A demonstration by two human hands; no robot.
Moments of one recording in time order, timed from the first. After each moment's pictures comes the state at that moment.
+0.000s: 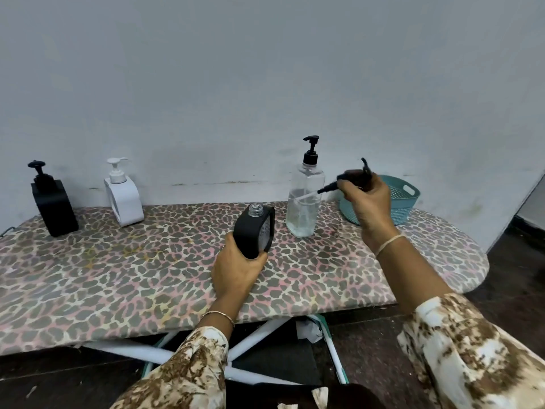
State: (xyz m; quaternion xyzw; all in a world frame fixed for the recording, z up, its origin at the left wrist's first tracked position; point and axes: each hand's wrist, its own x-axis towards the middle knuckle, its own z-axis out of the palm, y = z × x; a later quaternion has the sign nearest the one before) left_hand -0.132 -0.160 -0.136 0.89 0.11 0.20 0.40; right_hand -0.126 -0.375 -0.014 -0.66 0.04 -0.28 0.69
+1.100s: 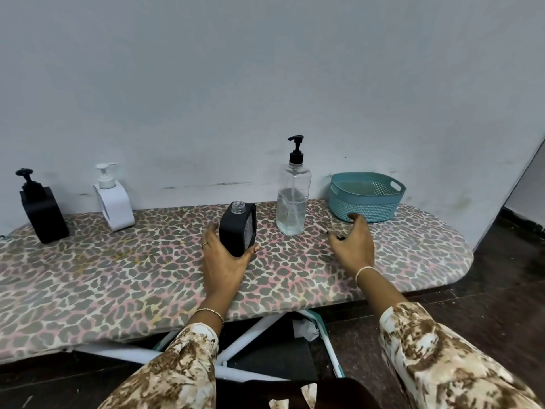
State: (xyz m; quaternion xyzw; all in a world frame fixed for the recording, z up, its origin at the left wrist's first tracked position) left_hand -0.132 -0.158 -0.132 0.86 0.09 0.25 0.44; right_hand -0.119 -0.407 -0.117 -0.90 0.16 -0.23 0.34
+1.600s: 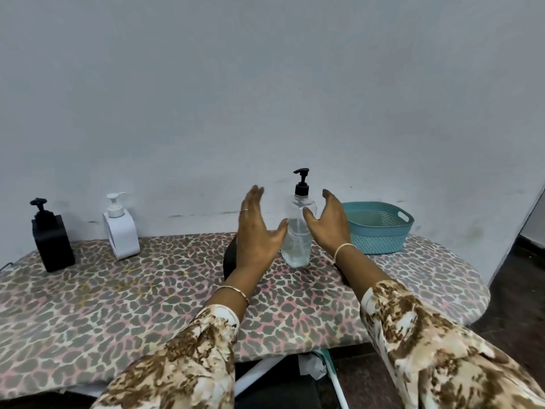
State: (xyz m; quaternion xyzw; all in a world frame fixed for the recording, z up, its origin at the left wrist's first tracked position) left_hand -0.092 -0.207 -0.039 0.82 -0.11 0.35 0.44; right_hand -0.064 -0.361 -0.026 -0.89 0.02 -0.28 0.37
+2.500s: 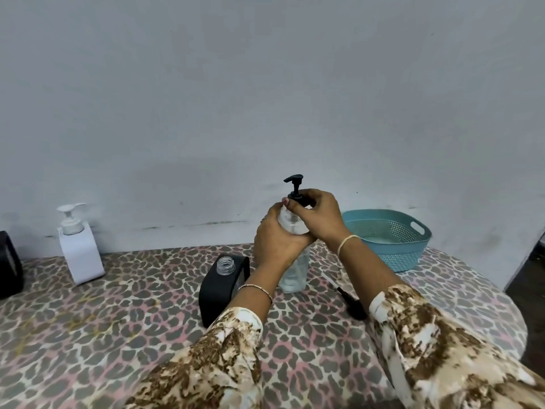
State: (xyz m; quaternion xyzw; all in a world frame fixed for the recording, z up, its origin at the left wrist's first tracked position) left_hand -0.014 -0.265 -0.040 0.84 -0.03 0.18 0.51; right_hand 0.010 -0.365 -0.008 -0.81 -0.07 -0.21 0.55
